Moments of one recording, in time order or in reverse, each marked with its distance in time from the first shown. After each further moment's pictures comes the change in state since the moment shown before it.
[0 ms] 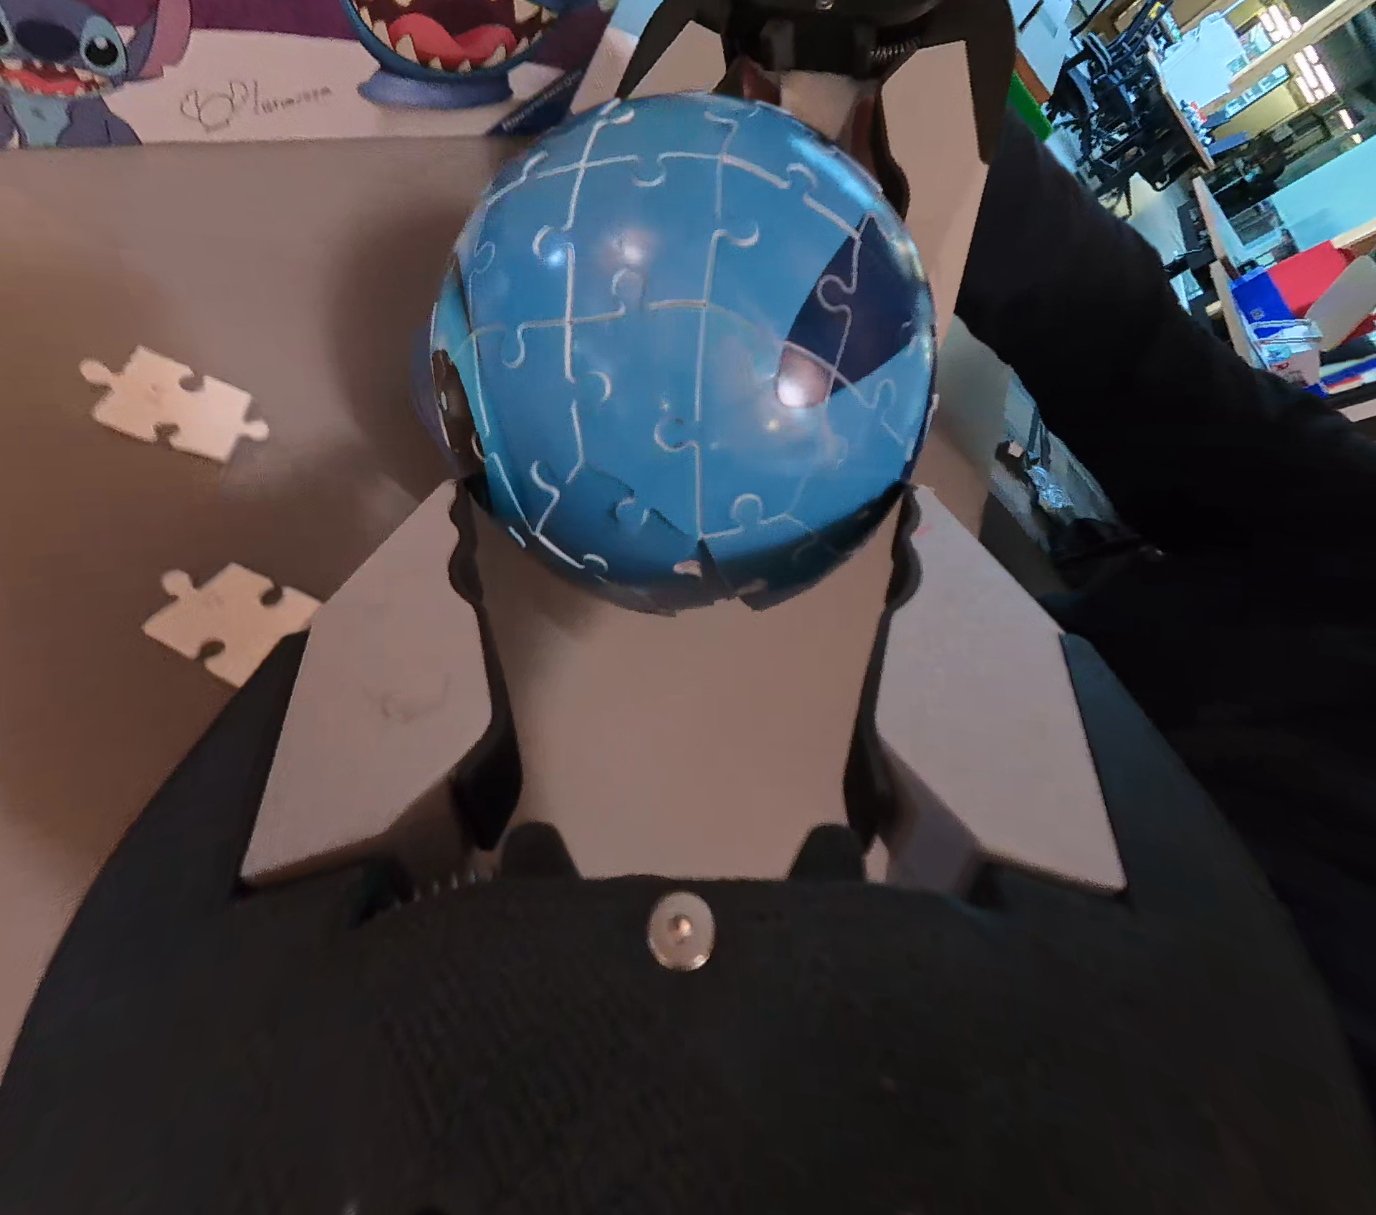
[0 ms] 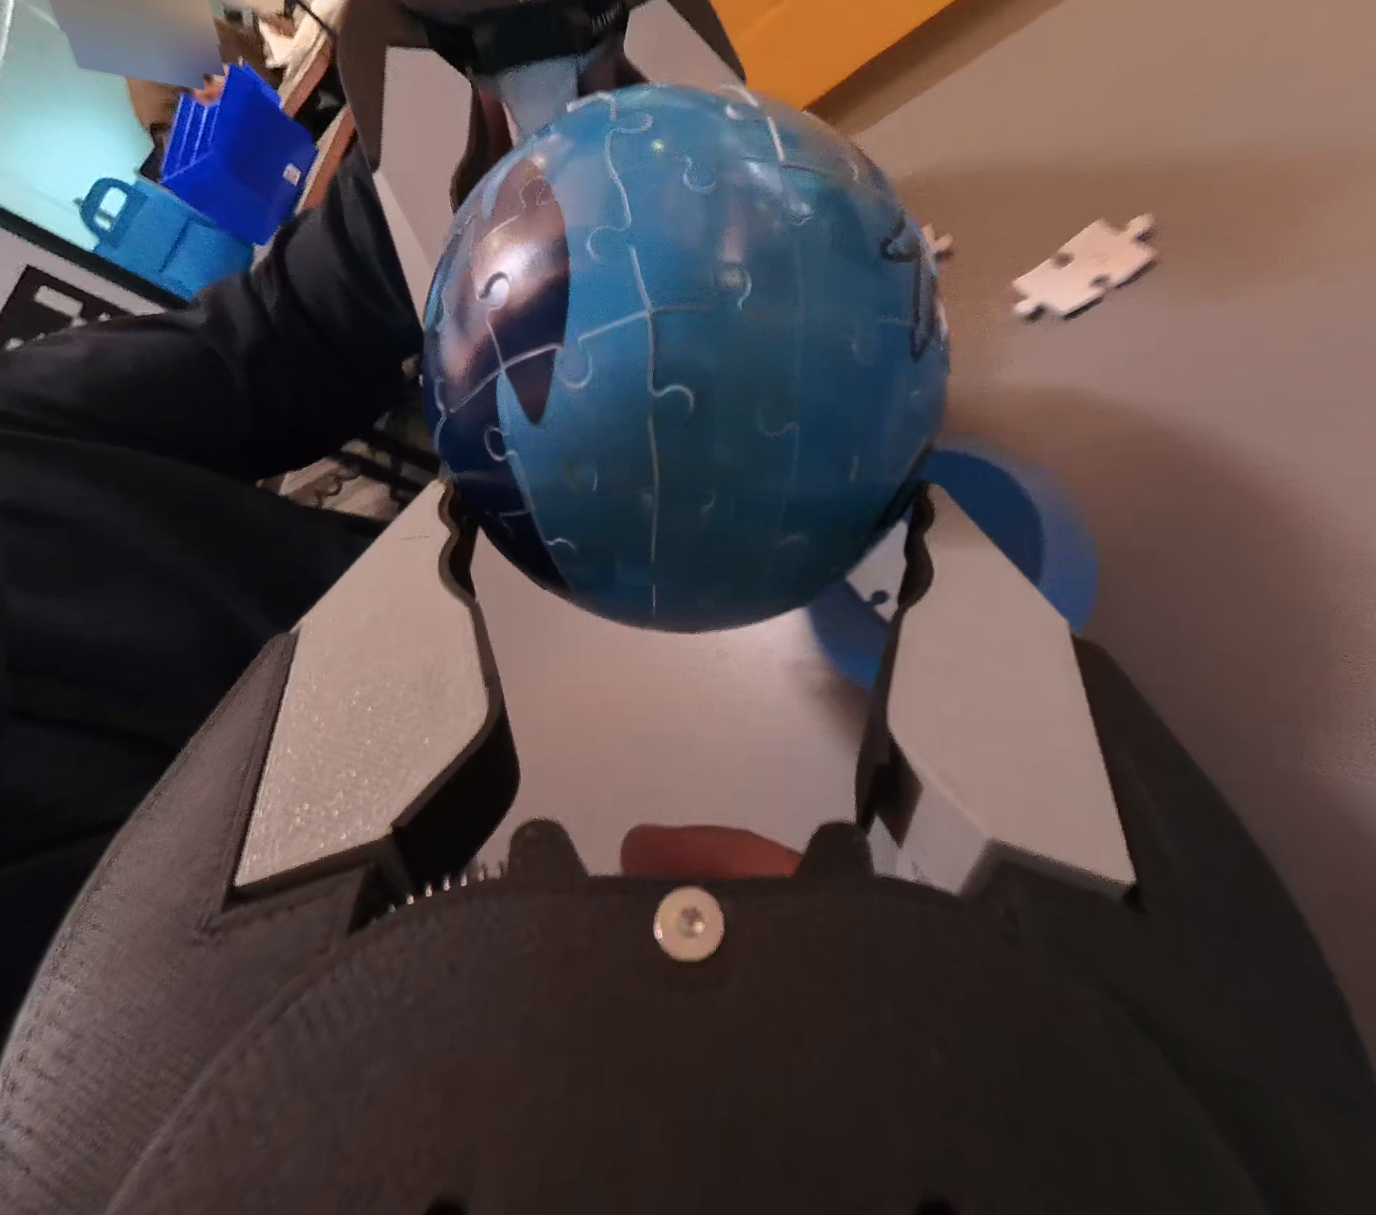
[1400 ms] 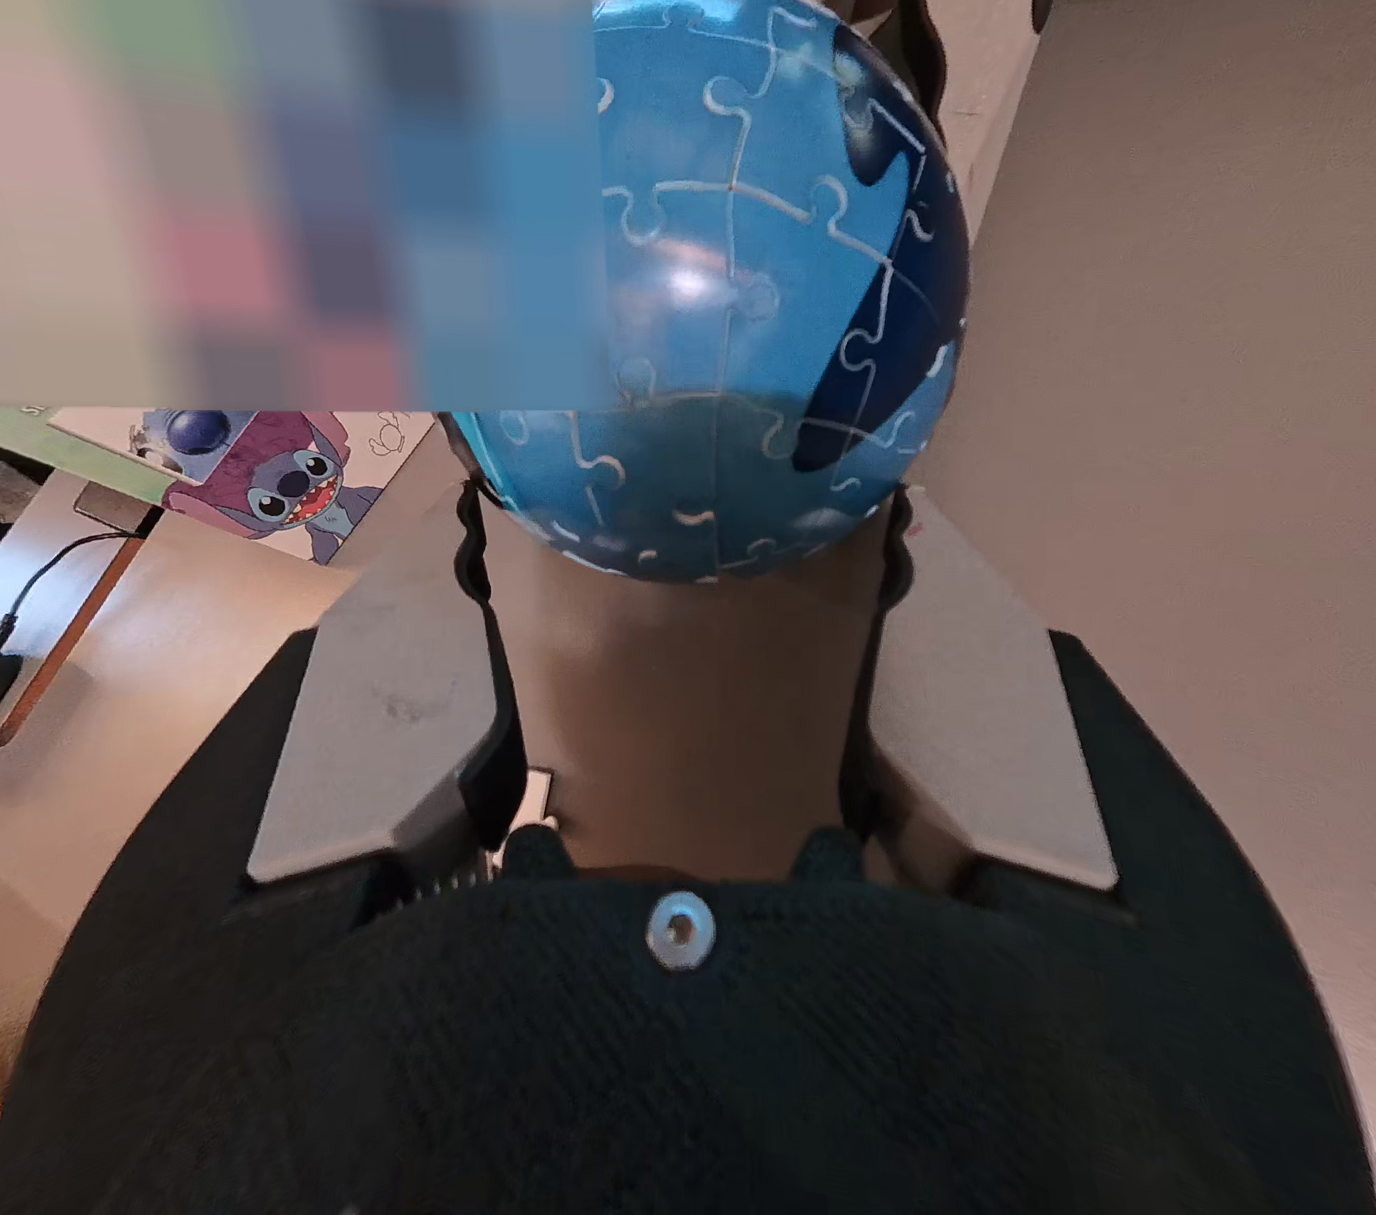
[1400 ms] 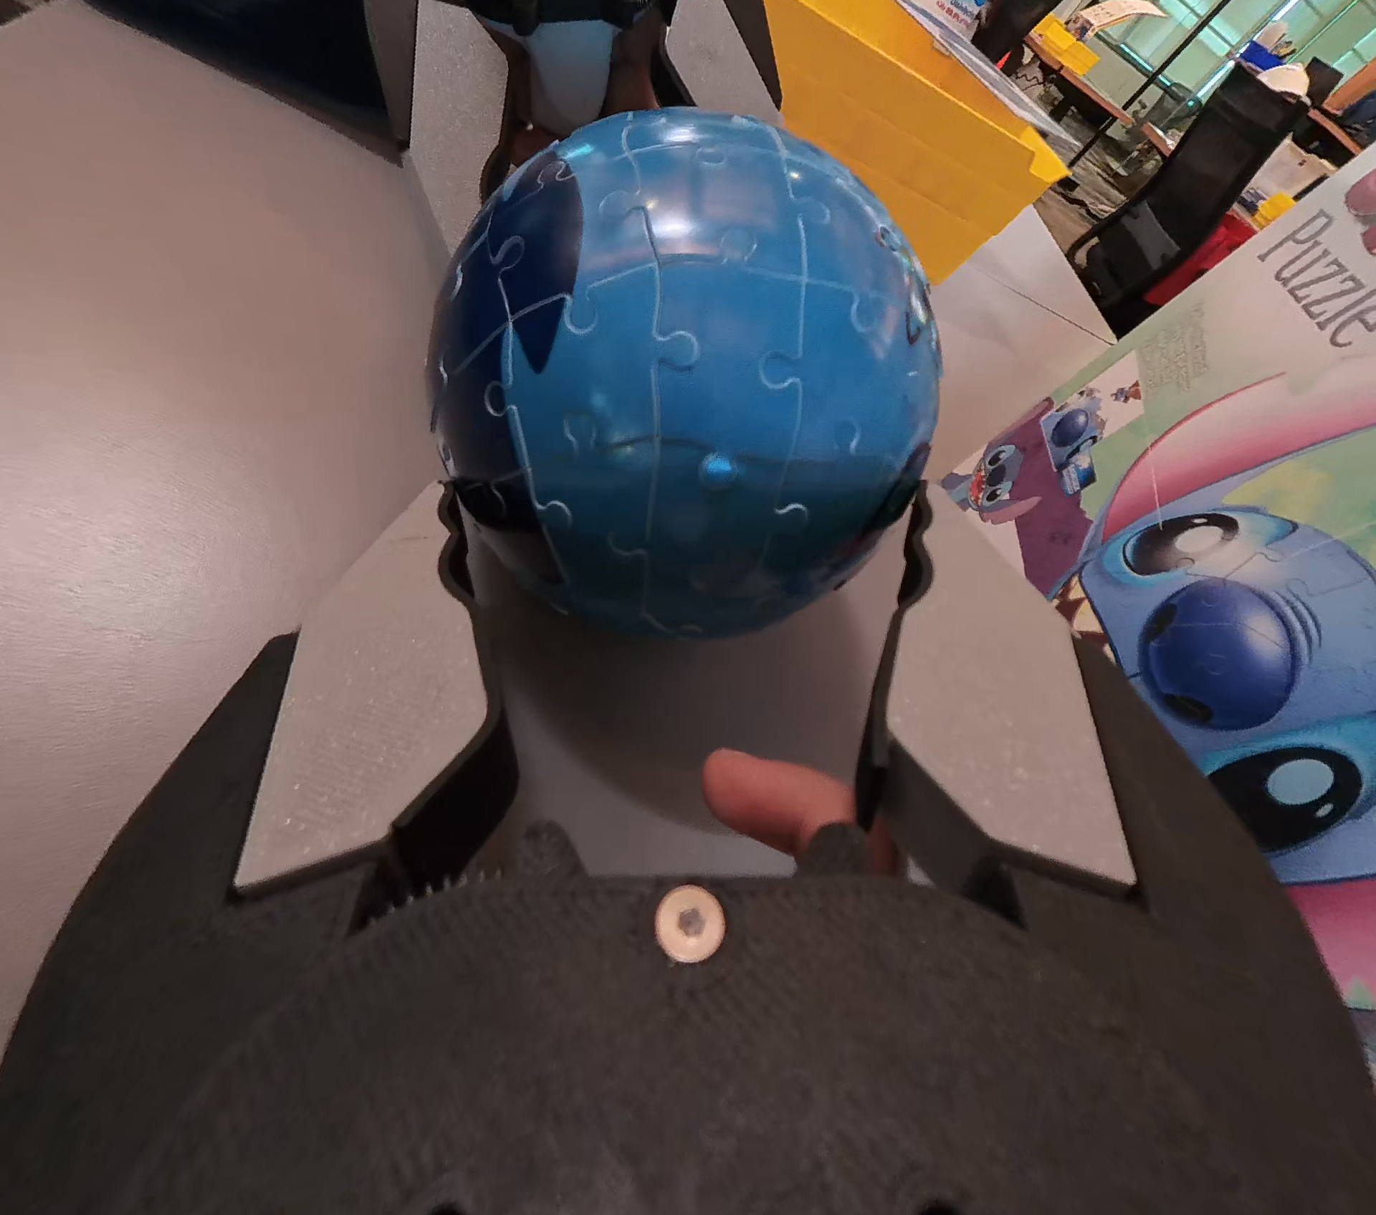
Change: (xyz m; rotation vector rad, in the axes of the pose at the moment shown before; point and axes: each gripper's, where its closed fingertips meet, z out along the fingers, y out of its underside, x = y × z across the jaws) left arm -0.024 0.013 0.044 0.006 -0.339 0.933; right arm 0.007 0.036 -0.021 0.140 0.540 -0.937
